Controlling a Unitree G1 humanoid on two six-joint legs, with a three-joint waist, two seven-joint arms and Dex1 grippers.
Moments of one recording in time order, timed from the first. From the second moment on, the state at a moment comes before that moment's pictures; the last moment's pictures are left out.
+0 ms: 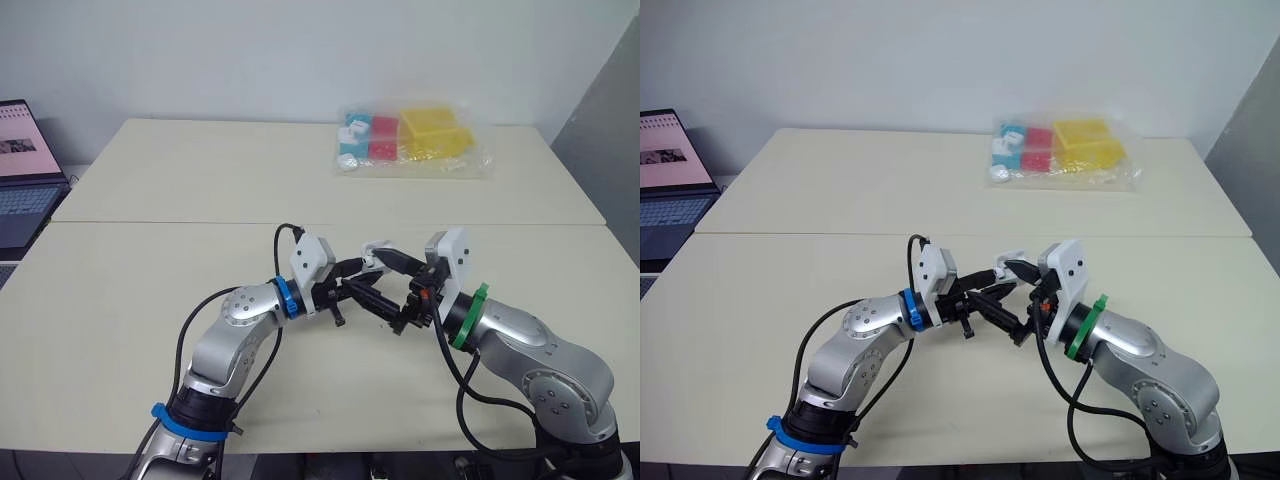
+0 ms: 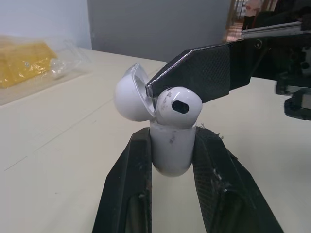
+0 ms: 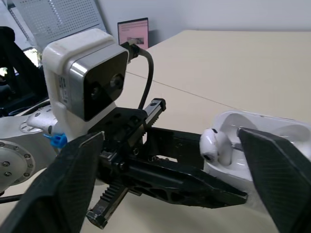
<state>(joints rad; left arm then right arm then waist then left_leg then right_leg) -0.34 0.28 -0.19 -0.21 -0.35 0.34 -0.80 -0.24 -0.39 0.06 -0.73 0.76 0.87 0.30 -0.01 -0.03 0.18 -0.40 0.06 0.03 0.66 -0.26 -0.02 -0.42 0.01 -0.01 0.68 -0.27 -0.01</state>
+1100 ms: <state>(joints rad) -0.35 0.29 -0.18 -0.23 -0.39 0.32 -0.82 -0.44 -0.64 0.07 -0.77 0.65 0.88 0.31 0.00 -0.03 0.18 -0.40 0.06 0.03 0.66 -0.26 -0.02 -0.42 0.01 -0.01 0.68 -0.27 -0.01</state>
